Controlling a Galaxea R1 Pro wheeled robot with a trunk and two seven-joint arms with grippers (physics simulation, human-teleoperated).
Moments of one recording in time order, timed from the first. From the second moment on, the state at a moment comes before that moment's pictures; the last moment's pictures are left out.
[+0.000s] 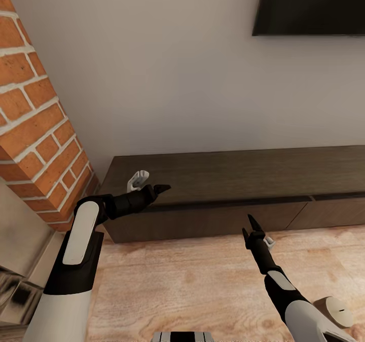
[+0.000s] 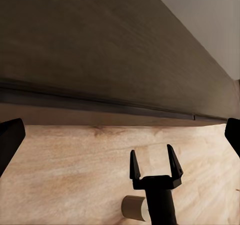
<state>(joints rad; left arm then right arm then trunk) -0.64 -0.09 -0.02 -1.61 1.19 1.05 0.47 -0.67 -0.04 -0.37 -0.31 -1.15 0.22 0.88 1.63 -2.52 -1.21</state>
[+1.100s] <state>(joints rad) -0.65 -0.09 -0.05 -1.61 1.19 1.05 0.47 -0.67 -0.04 -0.37 -0.32 -1.15 0.21 0.89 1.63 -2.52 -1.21</state>
